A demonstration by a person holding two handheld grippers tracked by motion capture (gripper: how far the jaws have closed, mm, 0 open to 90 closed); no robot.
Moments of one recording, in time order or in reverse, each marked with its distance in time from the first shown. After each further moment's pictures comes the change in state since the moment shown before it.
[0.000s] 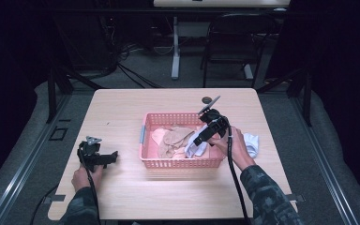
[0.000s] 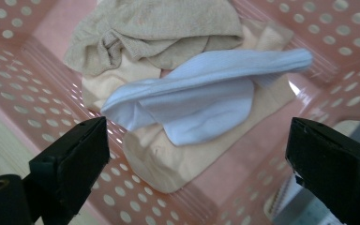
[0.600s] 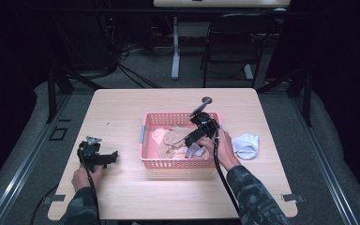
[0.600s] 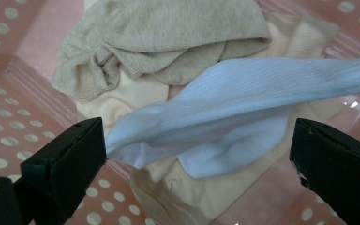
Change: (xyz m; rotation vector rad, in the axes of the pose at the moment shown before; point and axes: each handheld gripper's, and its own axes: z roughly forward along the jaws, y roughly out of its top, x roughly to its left) left arm 0.000 0.000 0.000 -0.001 0.000 0.003; right arm 0.008 0.016 0.039 0.051 0.003 0.074
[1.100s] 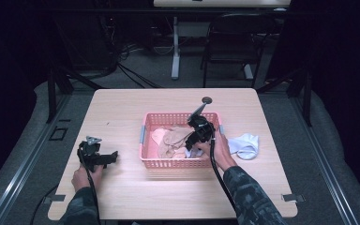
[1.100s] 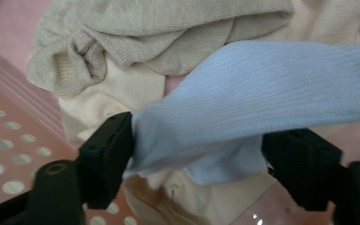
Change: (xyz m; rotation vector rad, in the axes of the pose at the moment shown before) left arm 0.000 0.000 0.000 0.001 0.000 -0.003; right arm -0.001 0.002 0.022 0.070 -0.003 0.030
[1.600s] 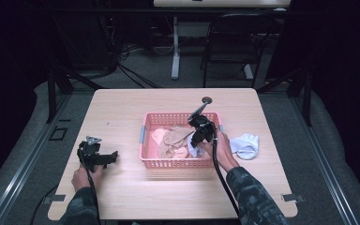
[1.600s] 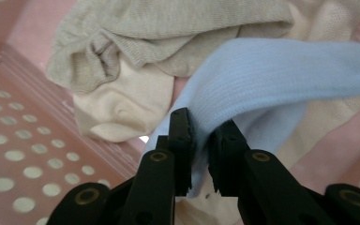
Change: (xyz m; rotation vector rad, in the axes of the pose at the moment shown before) left arm 0.000 0.000 0.000 -0.001 0.000 0.002; right arm 0.003 -0.006 -0.012 -0.052 0.023 -0.028
